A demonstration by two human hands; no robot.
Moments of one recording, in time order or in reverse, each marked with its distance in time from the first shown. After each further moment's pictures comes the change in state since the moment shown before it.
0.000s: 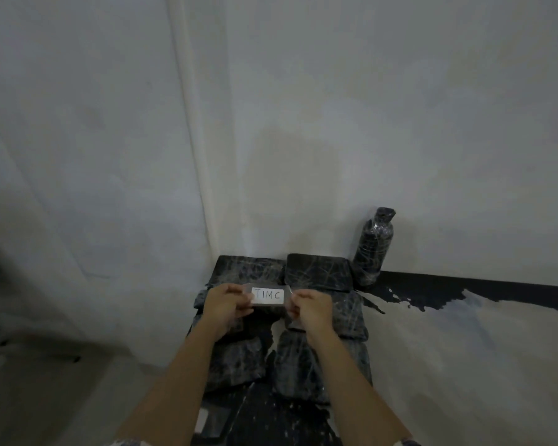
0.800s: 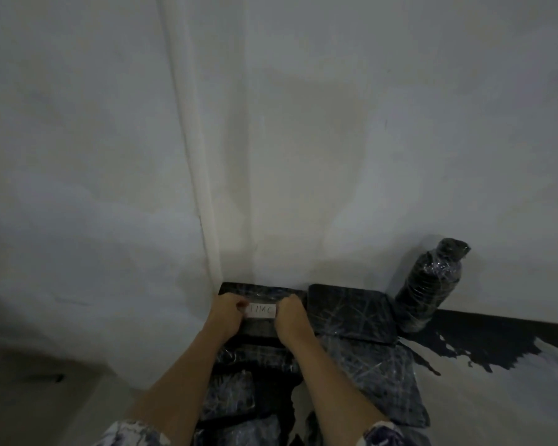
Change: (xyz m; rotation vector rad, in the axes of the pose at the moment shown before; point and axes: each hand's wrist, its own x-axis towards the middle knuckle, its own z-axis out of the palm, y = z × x) left_hand 0.165 0.000 -0.012 1.034 0.028 0.275; right_hand 0.116 -0.002 0.101 -1.120 -0.281 -0.347
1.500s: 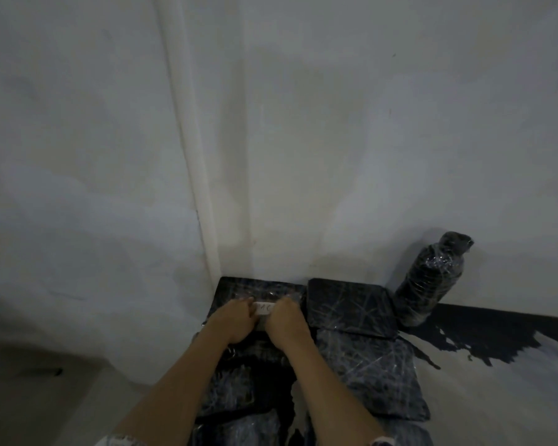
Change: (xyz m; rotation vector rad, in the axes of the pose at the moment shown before) left_hand -0.011 0.007 0.006 0.427 -0.306 0.215; right_hand -0.004 -0.001 0.014 0.009 -0.022 0.060
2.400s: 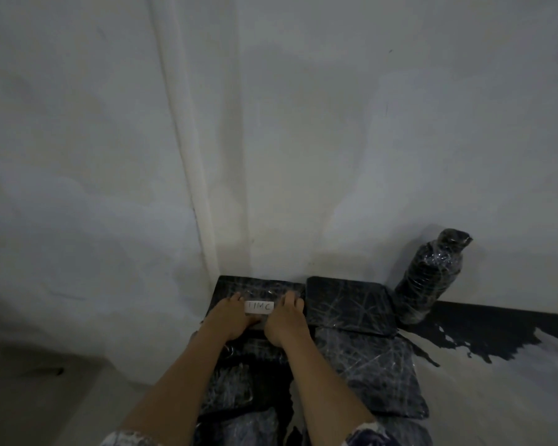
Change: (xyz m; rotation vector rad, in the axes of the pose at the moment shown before) left_hand 0.007 -0.007 0.006 -0.022 -0.044 -0.140; right_hand 0.005 0.004 0.005 -0.201 -0.126 0.052
